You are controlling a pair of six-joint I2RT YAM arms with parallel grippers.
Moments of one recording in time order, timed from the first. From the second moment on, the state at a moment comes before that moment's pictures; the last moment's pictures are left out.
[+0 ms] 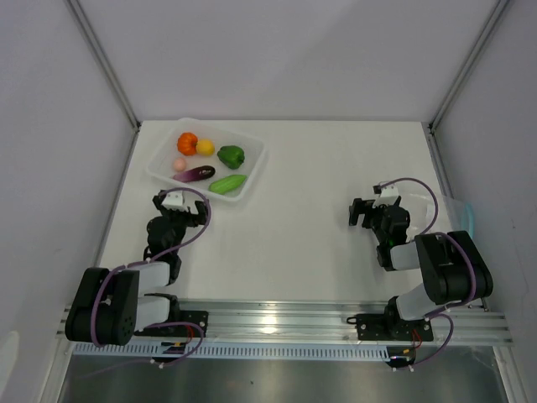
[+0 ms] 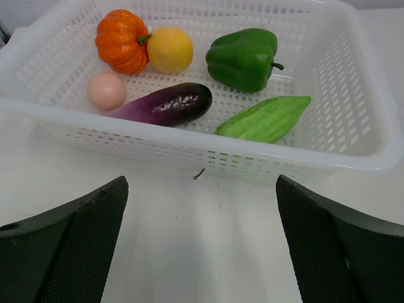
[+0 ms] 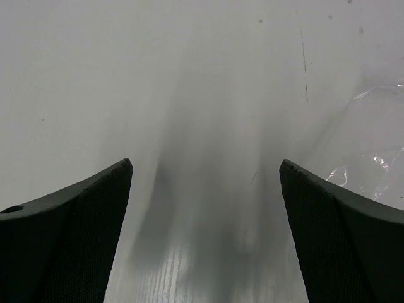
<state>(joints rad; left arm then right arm) -0.07 1.22 0.13 1.04 0.08 -0.02 0.11 1.52 0.27 0.97 -0.04 0.05</state>
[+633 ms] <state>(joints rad) -0.10 1.06 0.13 0.98 0.05 0.01 0.17 1.42 0.28 0.86 -0.01 0.01</state>
